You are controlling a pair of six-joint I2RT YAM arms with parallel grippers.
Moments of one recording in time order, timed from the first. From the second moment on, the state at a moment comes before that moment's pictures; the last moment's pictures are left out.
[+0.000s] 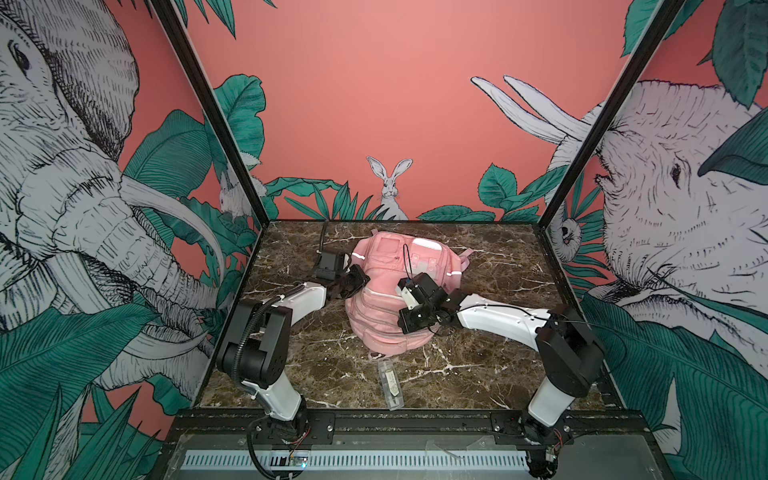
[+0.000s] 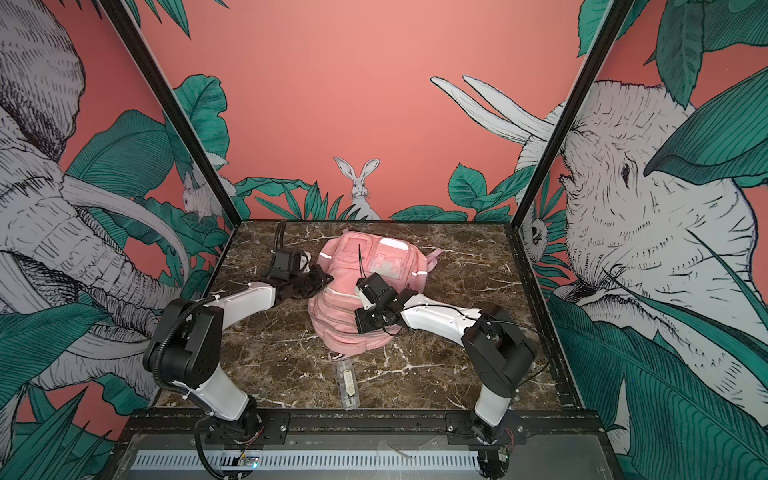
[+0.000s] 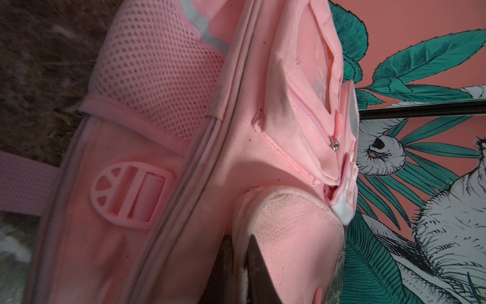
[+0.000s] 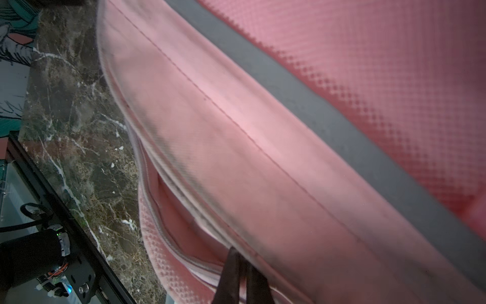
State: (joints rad) left arm -0.31 1.66 0.94 -0.02 0.39 -0.87; right arm 0.85 1.73 1.14 -0.39 -0.24 0.45
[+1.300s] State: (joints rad) left arm -0.46 1.56 0.87 -0.07 0.31 -0.84; right arm 0.72 1.59 1.01 -0.36 -0.28 0.42
